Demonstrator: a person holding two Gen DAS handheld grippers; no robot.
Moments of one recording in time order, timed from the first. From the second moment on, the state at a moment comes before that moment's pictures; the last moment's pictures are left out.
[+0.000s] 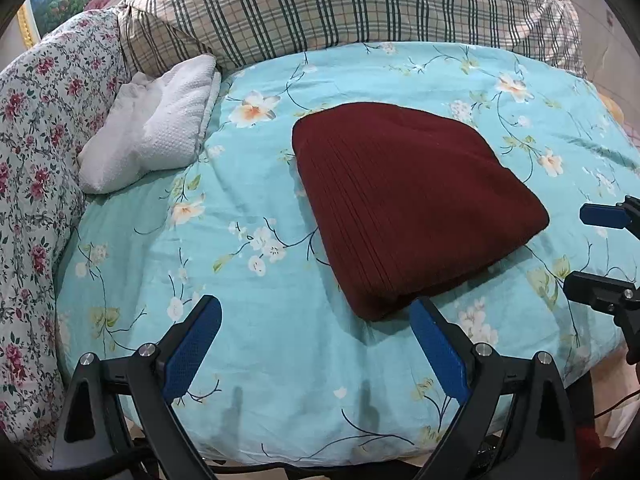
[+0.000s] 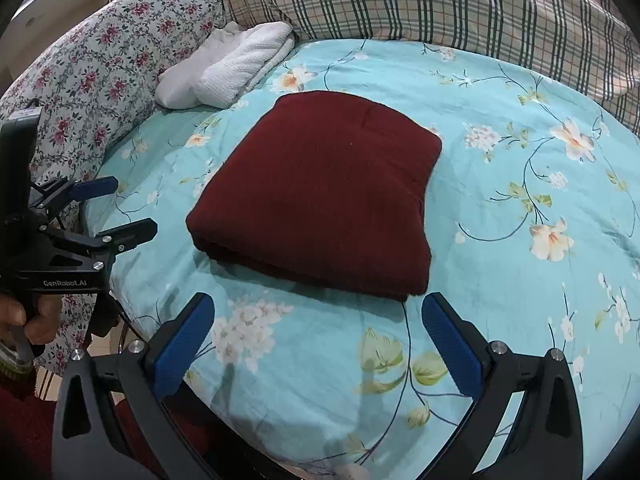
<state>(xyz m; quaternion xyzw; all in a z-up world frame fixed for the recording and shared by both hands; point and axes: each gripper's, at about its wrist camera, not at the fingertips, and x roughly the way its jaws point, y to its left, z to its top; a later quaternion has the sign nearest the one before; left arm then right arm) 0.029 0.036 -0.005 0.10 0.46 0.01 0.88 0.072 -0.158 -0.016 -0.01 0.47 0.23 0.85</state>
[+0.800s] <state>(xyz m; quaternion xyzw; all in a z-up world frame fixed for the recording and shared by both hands) 0.038 0.036 -0.006 0.10 0.46 0.01 0.88 0.084 -0.149 -0.014 -0.02 0.47 0.24 0.85</state>
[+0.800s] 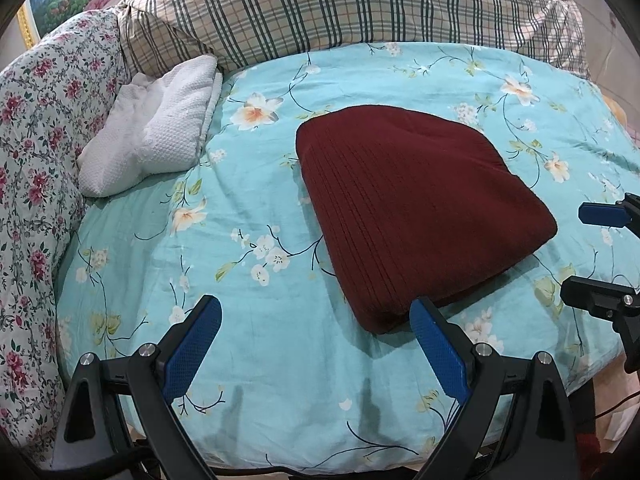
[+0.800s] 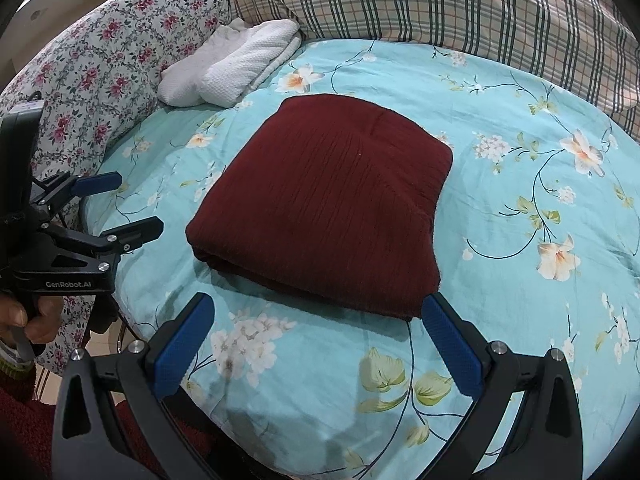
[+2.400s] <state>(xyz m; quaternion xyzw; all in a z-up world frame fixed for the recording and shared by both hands) 0.041 0.031 -0.001 0.10 0.46 0.01 0.88 0.080 -0.144 -0.012 -0.02 0.47 0.24 0.85</state>
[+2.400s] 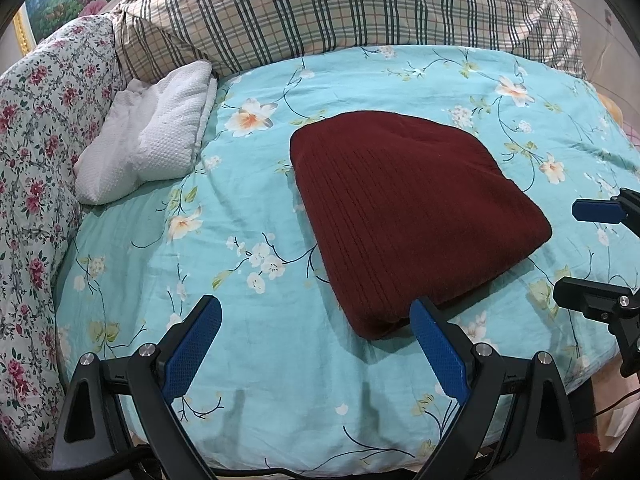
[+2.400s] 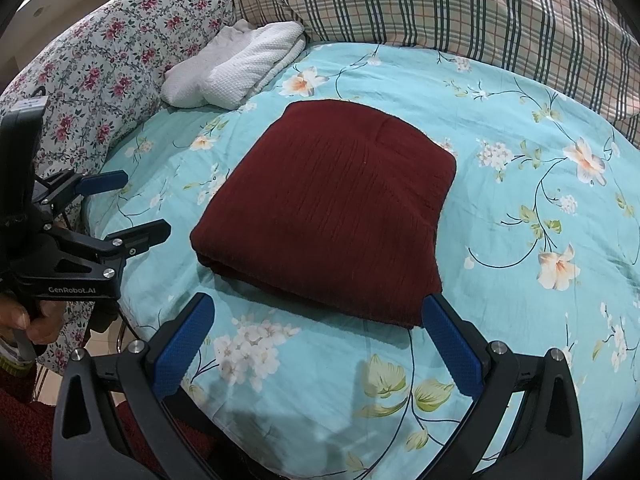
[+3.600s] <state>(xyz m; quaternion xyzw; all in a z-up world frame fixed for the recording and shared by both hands) 0.061 0.035 0.001 0.11 0.44 0.02 0.89 0.098 -0.145 -0.014 -0.01 0.47 0.23 0.85</state>
